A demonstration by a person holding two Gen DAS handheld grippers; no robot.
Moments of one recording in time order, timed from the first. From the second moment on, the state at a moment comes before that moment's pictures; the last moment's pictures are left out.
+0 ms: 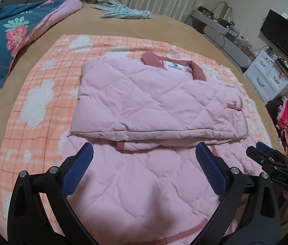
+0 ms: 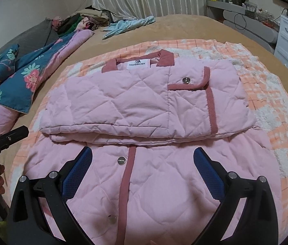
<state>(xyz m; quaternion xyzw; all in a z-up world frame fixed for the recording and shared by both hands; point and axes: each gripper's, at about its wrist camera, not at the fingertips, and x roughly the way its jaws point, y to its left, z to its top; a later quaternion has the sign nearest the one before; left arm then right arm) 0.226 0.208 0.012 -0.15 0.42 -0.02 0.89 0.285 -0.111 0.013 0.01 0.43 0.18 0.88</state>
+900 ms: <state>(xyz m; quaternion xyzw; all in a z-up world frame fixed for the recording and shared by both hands) 0.150 0.167 0.086 -0.15 0.36 -0.02 0.92 0.220 -0.155 0.092 0.02 0.36 0.21 0.91</state>
